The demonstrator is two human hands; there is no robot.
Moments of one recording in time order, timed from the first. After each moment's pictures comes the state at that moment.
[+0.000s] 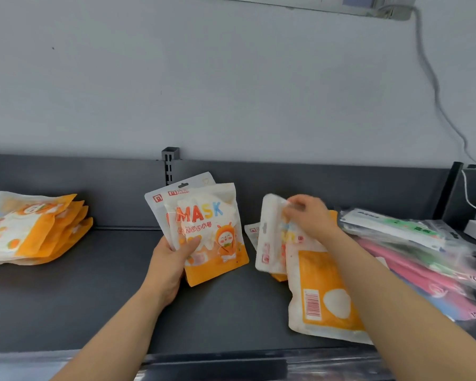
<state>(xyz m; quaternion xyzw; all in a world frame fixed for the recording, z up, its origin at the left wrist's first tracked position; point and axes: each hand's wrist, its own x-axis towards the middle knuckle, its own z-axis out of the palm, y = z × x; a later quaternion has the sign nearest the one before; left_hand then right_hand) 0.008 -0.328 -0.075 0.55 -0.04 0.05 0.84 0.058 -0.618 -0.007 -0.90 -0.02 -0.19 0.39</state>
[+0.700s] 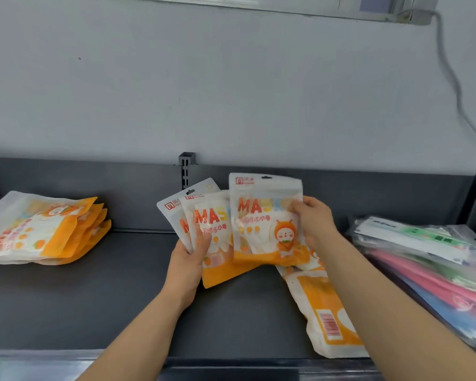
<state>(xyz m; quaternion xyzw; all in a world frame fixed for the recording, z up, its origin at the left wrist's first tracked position) 0.012 -0.329 -0.081 0.57 -0.06 0.08 0.82 0.059 -0.568 0.001 -0.67 0.10 -0.18 0.71</state>
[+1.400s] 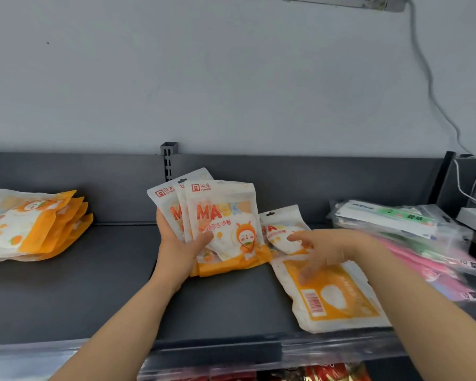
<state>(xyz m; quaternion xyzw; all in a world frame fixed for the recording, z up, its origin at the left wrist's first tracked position) 0.011 -0.332 -0.078 0.66 -0.10 0.18 0.72 -0.012 -0.626 -0.001 -0.97 -0.02 0.20 0.10</state>
